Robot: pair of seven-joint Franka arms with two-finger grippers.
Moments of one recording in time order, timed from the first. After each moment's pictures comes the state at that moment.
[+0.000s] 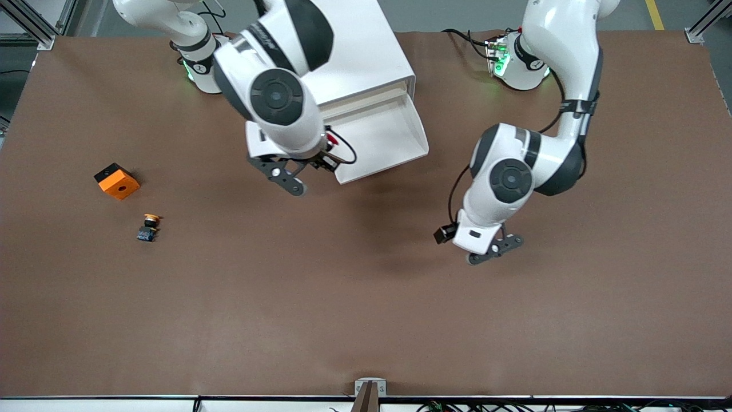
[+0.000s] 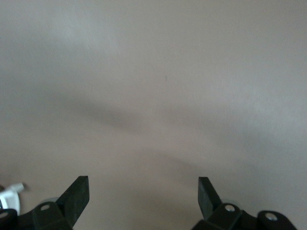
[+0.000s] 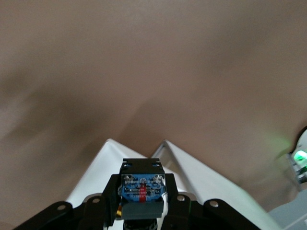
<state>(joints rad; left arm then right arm) -0.71 0.53 0.25 -1.63 -0.19 2.10 -0.78 0.61 0.46 -0.01 -1.22 0.15 1.43 1.18</state>
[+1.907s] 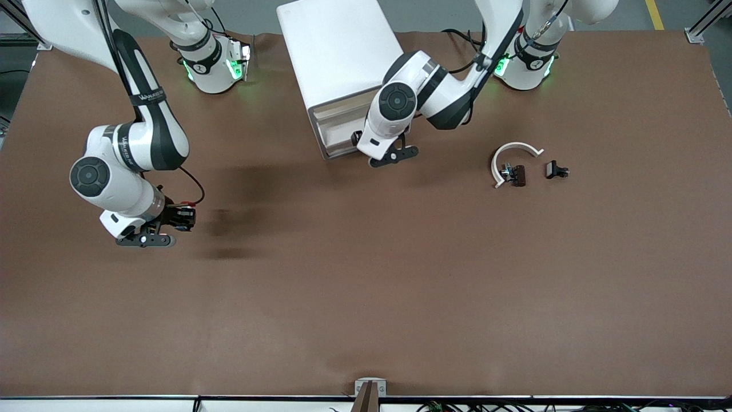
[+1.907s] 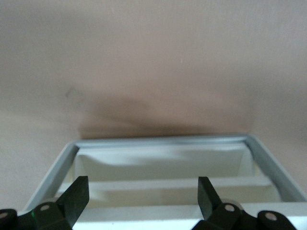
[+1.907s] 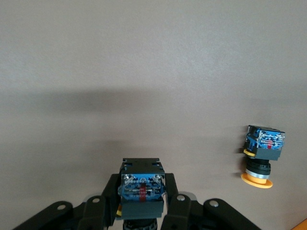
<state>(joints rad) -0.83 0.39 -0.08 -1.89 -0.38 2.11 -0.97 0.08 0.30 -0.02 -2.09 -0.04 2.33 0.08</state>
